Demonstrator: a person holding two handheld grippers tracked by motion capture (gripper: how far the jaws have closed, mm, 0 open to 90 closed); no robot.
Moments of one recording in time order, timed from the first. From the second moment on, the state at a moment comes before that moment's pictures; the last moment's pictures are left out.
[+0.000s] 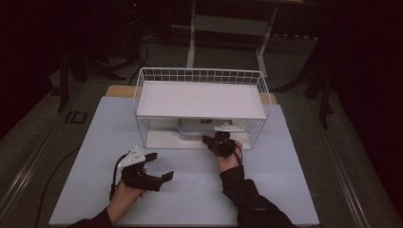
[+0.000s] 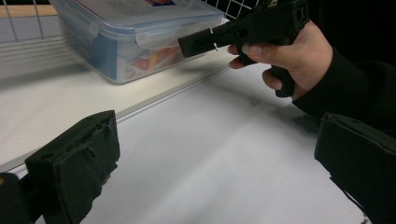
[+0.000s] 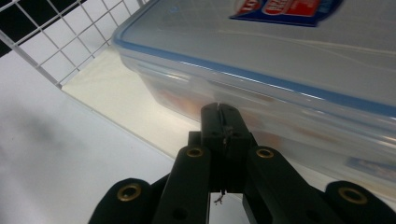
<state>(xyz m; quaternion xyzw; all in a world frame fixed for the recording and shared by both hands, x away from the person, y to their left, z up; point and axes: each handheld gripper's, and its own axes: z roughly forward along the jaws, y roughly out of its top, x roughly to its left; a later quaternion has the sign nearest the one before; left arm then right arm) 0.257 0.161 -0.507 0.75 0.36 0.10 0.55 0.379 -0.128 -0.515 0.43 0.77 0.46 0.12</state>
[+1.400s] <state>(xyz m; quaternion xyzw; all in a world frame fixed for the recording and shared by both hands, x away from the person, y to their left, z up) 0.242 0.168 -0.488 0.75 0.33 0.11 0.57 0.291 -0.187 -0.484 0.35 0.77 0.53 0.12</state>
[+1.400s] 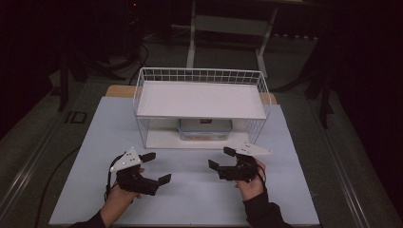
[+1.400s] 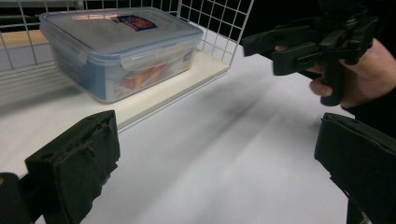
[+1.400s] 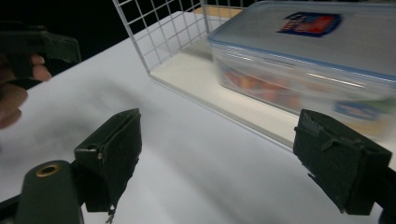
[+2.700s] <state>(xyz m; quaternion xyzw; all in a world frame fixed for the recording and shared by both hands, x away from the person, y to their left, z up) 0.216 0.190 -0.500 0.76 0.30 0.12 0.56 0.229 -0.284 -0.501 0.35 0.77 0.51 0.15</state>
